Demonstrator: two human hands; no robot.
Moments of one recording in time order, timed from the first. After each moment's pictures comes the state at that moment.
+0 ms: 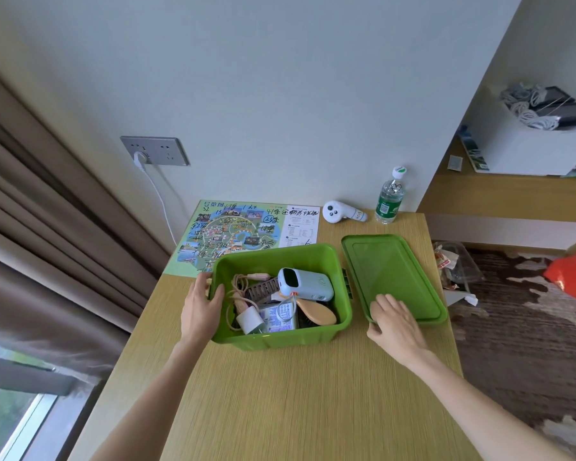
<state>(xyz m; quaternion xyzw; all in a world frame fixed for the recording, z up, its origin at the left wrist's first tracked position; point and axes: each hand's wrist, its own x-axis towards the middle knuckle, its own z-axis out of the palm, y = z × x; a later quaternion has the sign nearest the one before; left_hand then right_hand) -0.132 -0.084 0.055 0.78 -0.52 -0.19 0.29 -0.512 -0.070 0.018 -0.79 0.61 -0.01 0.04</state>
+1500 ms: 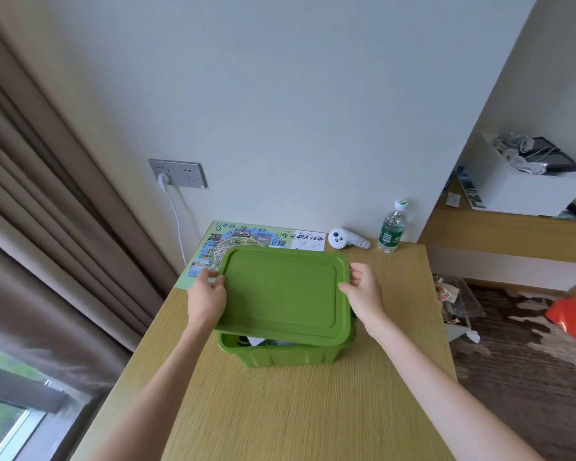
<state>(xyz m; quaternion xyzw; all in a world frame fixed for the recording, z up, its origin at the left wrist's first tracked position) -0.140 -0.099 0.124 0.80 -0.42 -0.24 0.36 -0.419 -0.112 0.136 -0.47 0.65 -0.42 0.42</state>
